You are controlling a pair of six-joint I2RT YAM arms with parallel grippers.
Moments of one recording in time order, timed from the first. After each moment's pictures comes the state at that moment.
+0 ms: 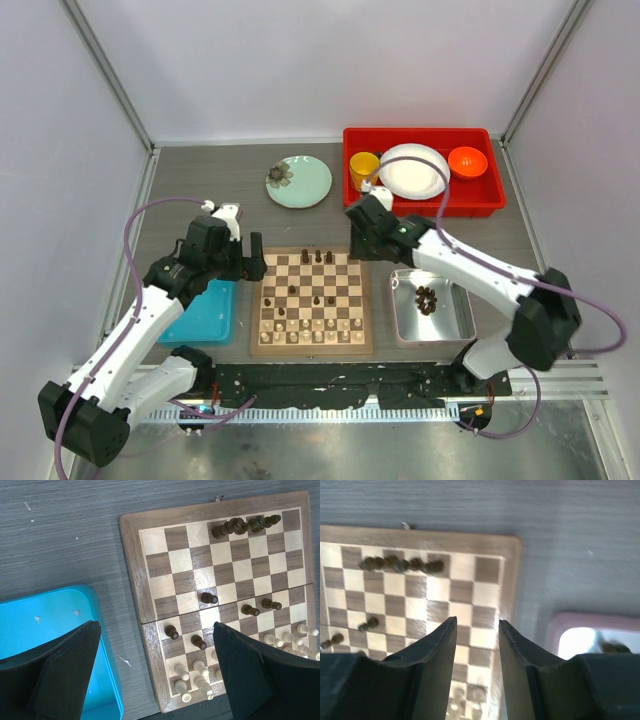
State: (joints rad) left arm -0.42 0.93 0.83 -0.69 -0.01 -0.31; right arm 0.78 1.54 1.23 -0.66 0.29 0.65
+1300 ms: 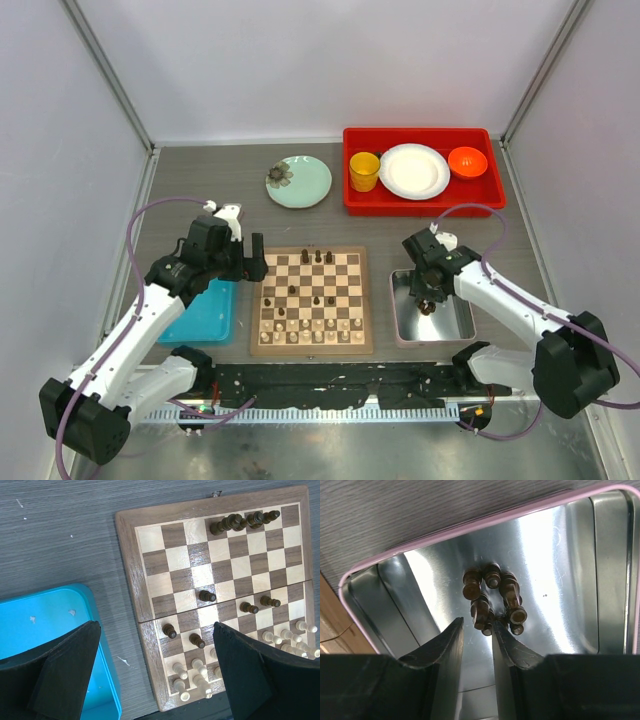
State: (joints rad) left arm -0.42 0.94 0.83 -0.69 0.01 -0.31; right arm 0.50 1.18 0.73 -0.81 0.29 0.75
